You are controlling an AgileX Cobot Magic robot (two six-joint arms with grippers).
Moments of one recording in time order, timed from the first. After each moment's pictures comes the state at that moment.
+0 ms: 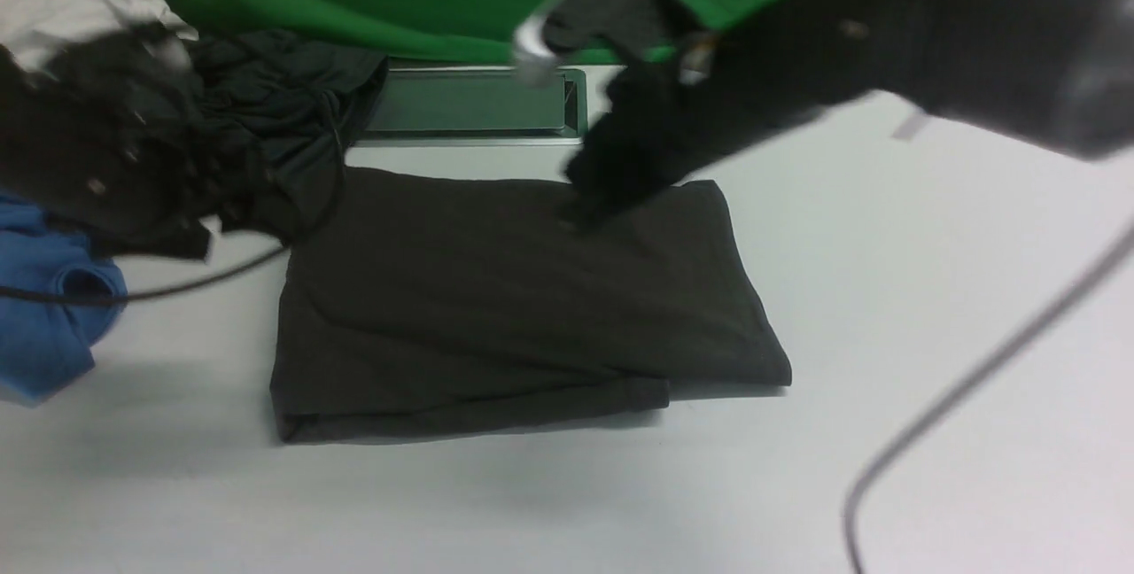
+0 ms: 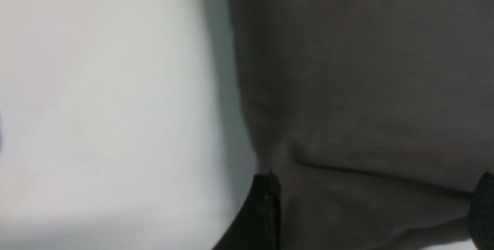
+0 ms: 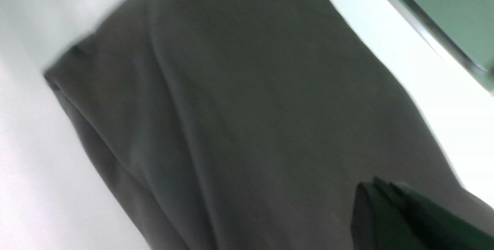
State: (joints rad) right arm 0.64 1.91 -1.61 0.24 0.69 -0.47; left arm 0.14 1.51 -1.13 -0.47 0.86 0.35
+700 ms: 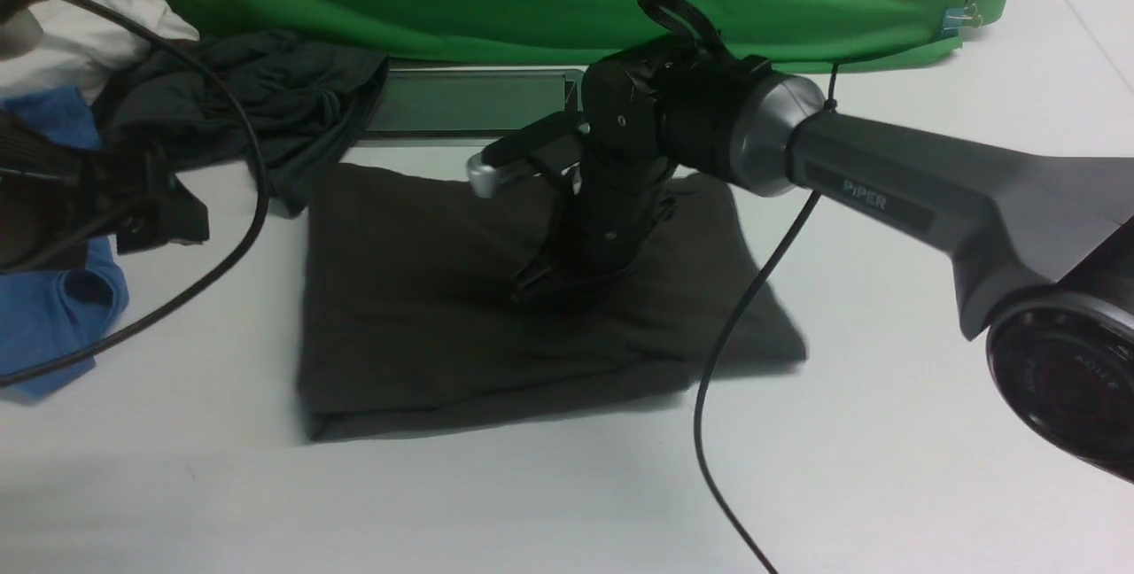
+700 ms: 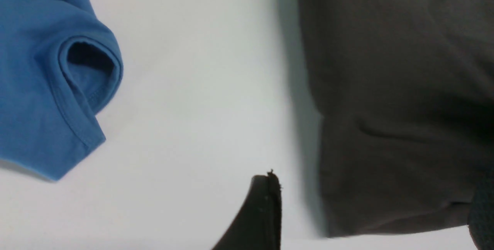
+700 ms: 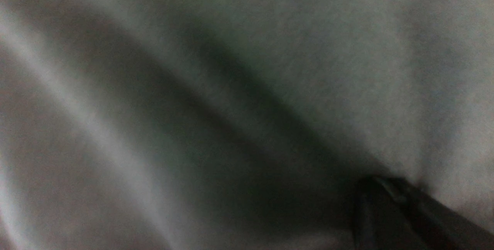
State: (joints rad) right arm 0.62 2.35 -1.99 0.01 1.05 -0.03; left arm 0.14 1.22 -0.97 -0.26 0.81 0.13
